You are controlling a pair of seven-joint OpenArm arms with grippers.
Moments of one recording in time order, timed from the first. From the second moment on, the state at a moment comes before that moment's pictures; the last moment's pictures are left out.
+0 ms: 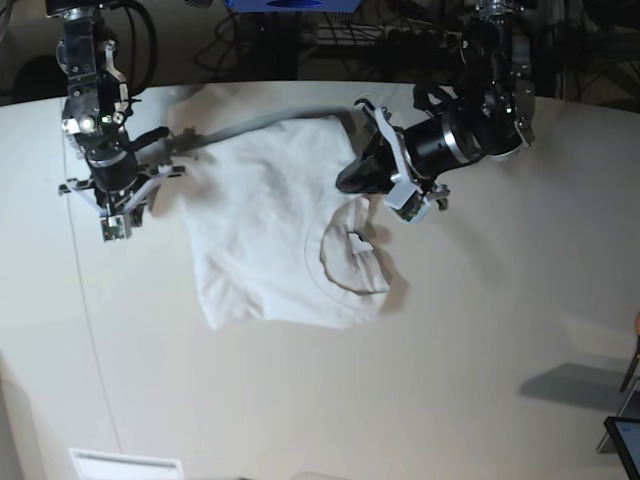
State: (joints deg) left arm 15.1 -13.4 -1.4 112.6 -38.8 -40.0 54.2; right arm -16.3 14.5 -1.6 100.8 6.0 -0.3 -33.9
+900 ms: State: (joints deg) left arm -1.9 -8.5 4.9 90.4 -9.8 -40.7 52.9; right arm -24.0 13.9 -1.8 100.1 5.4 -0.8 -27.6
